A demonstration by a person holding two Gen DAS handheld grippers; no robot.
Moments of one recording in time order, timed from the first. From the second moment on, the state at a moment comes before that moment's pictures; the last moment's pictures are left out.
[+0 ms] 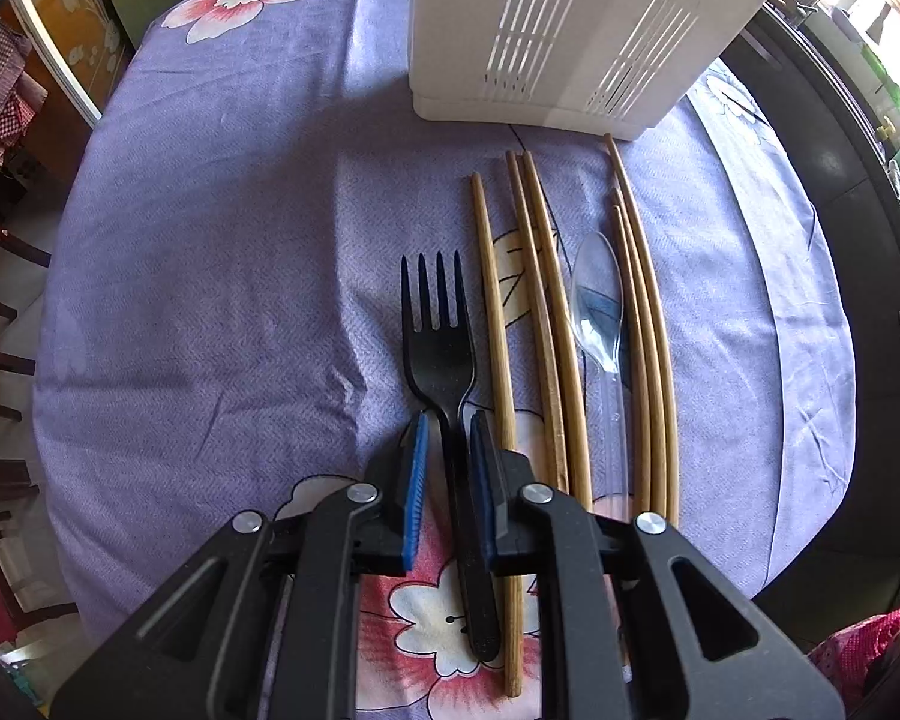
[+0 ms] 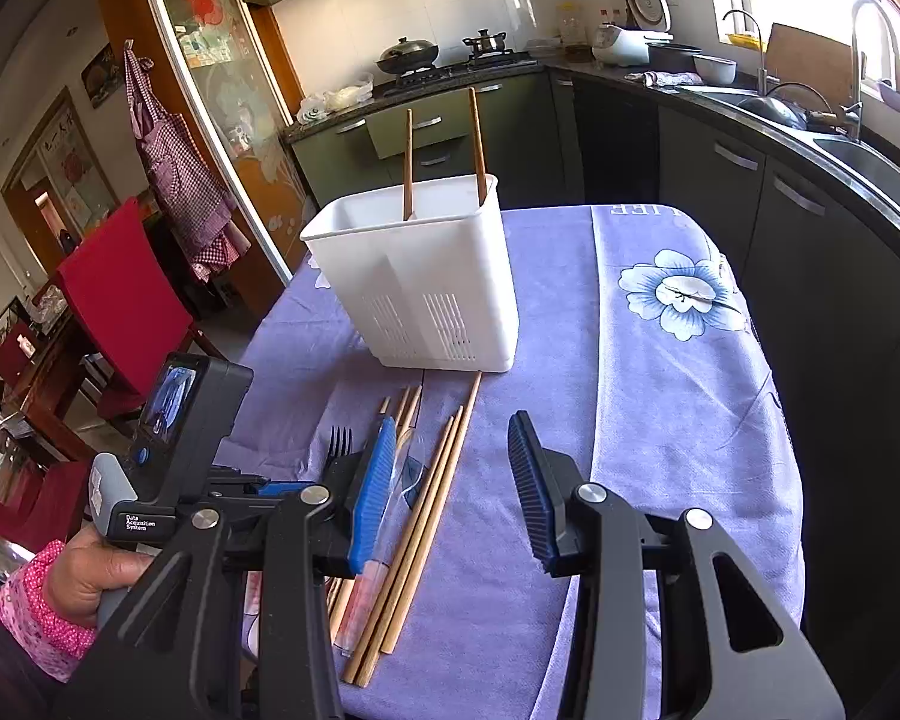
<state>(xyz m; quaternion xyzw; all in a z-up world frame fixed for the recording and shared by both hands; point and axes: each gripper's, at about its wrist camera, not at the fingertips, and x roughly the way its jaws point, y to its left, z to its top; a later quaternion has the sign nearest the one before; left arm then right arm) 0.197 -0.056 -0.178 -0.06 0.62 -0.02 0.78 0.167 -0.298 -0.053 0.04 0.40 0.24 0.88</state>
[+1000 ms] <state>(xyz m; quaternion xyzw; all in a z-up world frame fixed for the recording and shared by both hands) 0.153 -0.022 -0.103 -0.05 0.49 -0.04 0.87 0.203 -0.201 -0.169 -0.02 0.58 0.25 0.77</state>
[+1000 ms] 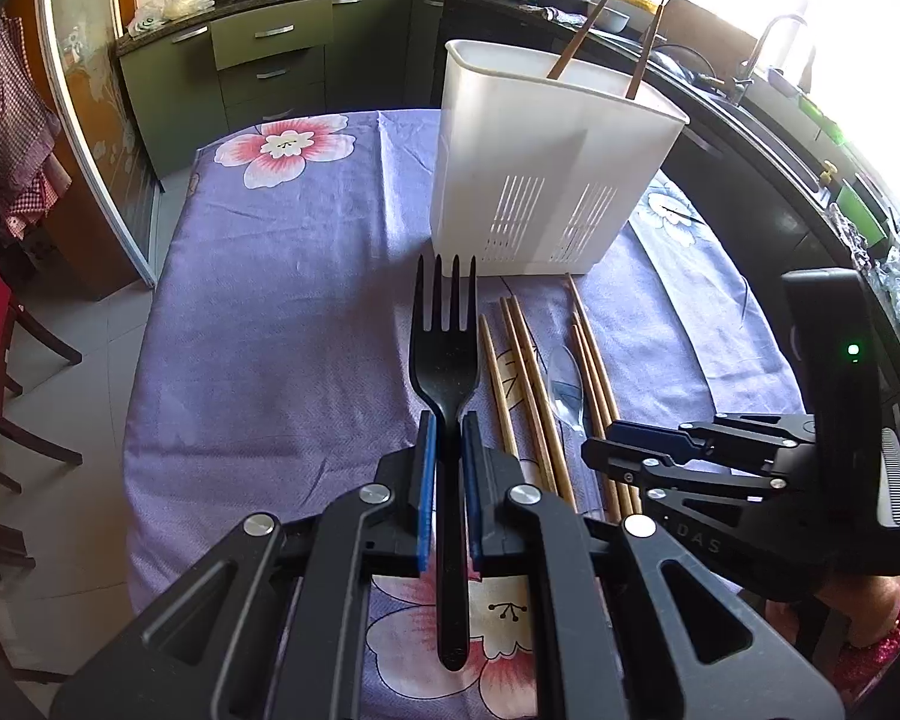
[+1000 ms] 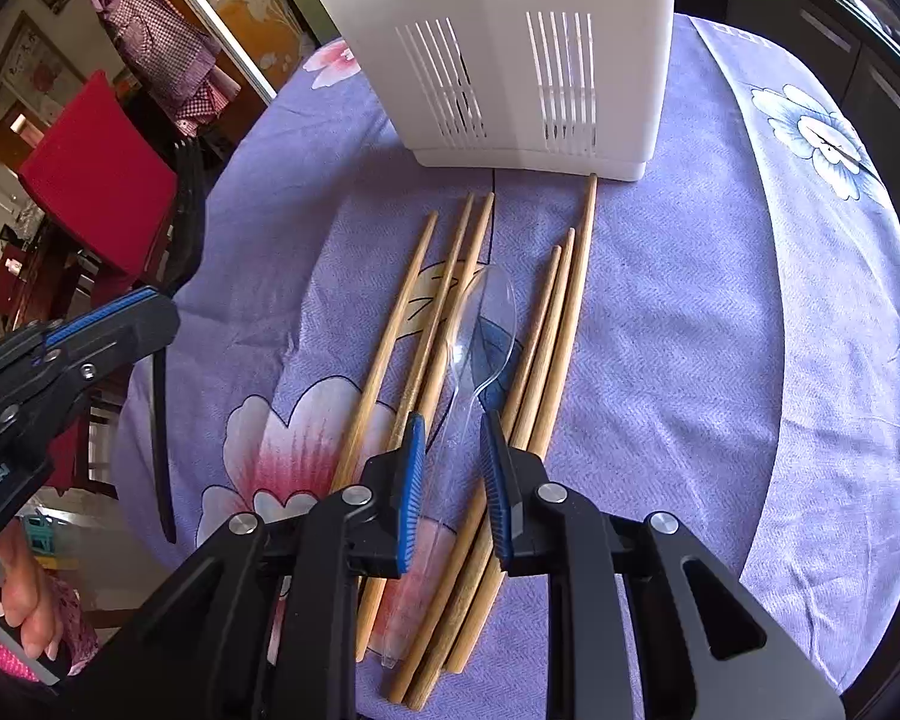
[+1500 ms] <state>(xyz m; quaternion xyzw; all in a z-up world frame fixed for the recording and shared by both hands) 0.142 -0.014 -0.097 -0.05 0.47 -0.05 0.88 0.207 -0.175 -0.185 -0.06 0.59 0.20 0.78</state>
